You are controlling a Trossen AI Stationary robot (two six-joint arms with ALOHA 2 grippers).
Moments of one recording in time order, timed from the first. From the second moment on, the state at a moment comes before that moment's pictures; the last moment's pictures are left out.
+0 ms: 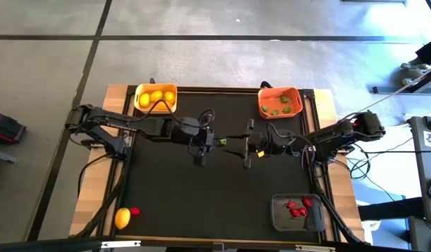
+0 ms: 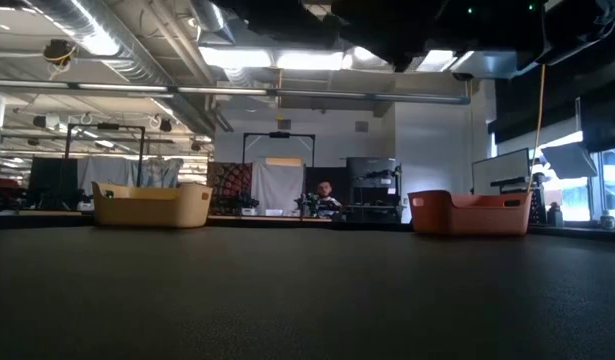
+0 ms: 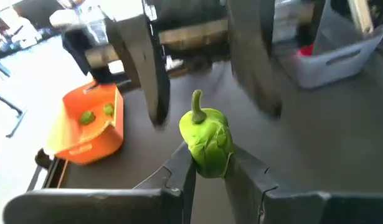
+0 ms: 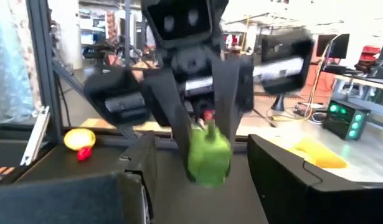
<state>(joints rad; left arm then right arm) -0.03 1.48 1.10 -0.09 -0.09 0.31 0.12 1.42 0.62 0.89 0.16 -0.10</state>
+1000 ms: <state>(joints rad) -0.05 1.48 1.10 -0.07 -0.09 0.26 0.12 1.44 0.63 0.88 0.14 -0.16</state>
